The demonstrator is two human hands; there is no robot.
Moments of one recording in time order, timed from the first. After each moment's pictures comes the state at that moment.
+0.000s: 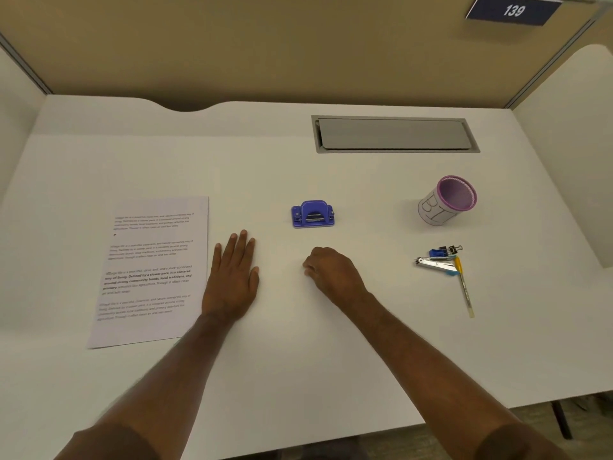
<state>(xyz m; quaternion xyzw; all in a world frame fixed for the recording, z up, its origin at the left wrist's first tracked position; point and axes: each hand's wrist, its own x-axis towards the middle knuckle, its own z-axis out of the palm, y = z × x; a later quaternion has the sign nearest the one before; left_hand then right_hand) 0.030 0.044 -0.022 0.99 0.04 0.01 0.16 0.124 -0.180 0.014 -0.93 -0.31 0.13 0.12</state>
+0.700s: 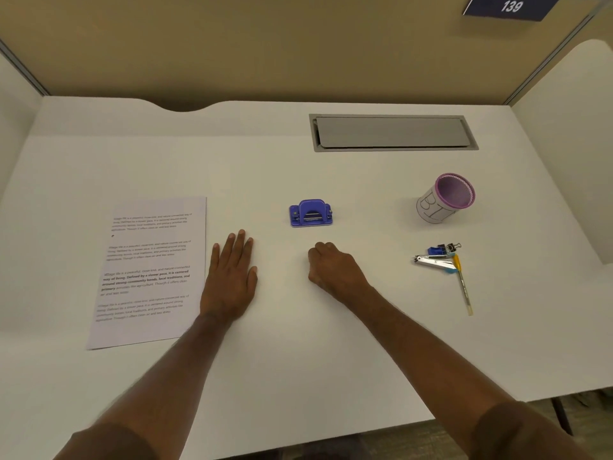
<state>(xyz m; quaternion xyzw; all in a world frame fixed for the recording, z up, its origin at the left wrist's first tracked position) 0.029 0.045 -0.023 0.99 0.04 0.00 0.16 0.123 -0.178 0.017 -0.94 -0.33 0.03 0.06</state>
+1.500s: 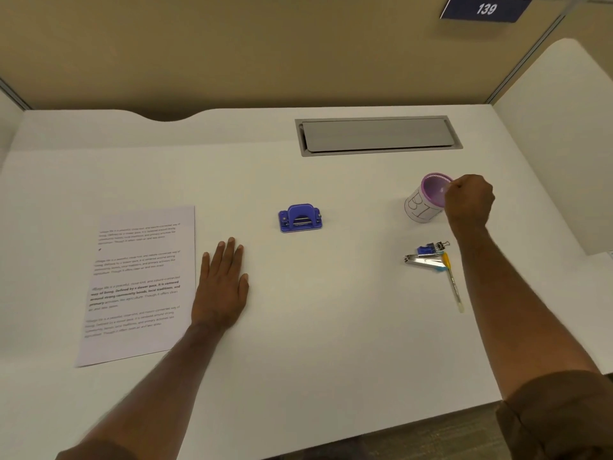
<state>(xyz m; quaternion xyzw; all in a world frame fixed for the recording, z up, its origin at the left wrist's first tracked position) 0.031 0.044 -0.024 0.99 0.04 -0.01 0.15 0.274 -0.361 0.116 -0.95 0.20 -0.11 0.20</state>
